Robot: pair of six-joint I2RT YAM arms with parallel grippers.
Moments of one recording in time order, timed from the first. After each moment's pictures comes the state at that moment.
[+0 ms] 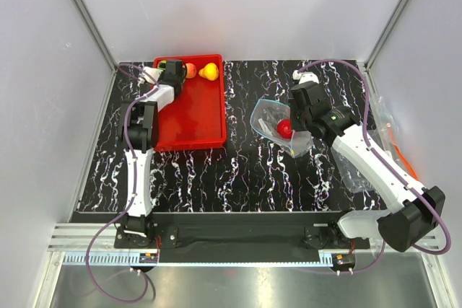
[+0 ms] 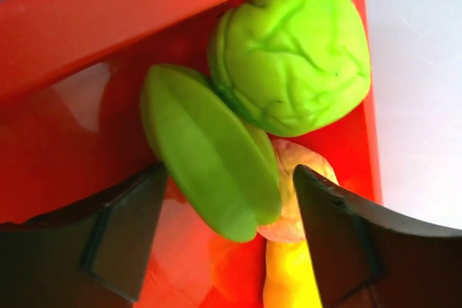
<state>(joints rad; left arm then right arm) -0.12 2.40 1.83 -0.07 -0.48 -1.37 0.54 1.30 1.28 -0.77 0.33 0.31</state>
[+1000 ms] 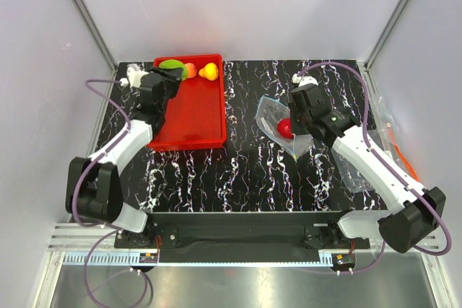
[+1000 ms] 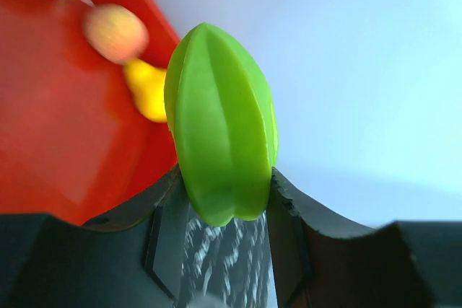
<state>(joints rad) -0.20 1.50 1.01 0.28 -0.22 -1.21 0.54 1.29 1.26 -0.80 0.29 0.33</state>
